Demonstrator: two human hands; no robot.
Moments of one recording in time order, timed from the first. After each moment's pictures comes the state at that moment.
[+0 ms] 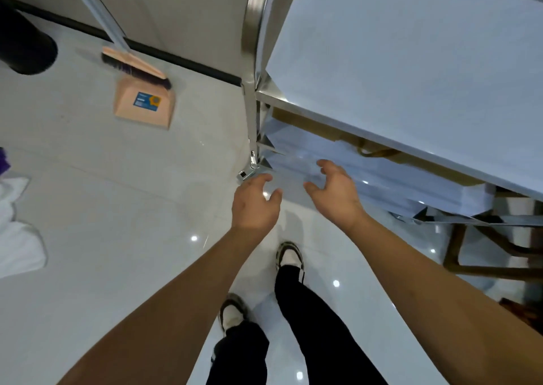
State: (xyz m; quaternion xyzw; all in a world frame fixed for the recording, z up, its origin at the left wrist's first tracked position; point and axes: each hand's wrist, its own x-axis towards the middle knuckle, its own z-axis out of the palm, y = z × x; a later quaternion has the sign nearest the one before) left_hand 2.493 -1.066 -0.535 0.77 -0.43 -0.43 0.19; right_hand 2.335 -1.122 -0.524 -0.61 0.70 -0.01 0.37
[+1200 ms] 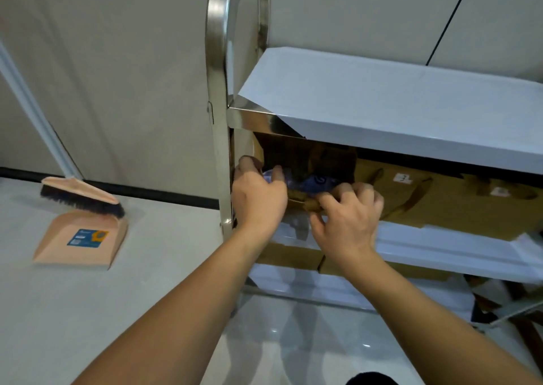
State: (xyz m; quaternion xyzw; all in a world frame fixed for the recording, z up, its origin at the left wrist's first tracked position) left_hand 2.480 -1.212 -0.645 0.66 -0.48 -0.26 0.52; right_hand 2.332 -1.185 -0.682 -0.69 0.62 -0.28 -0.25
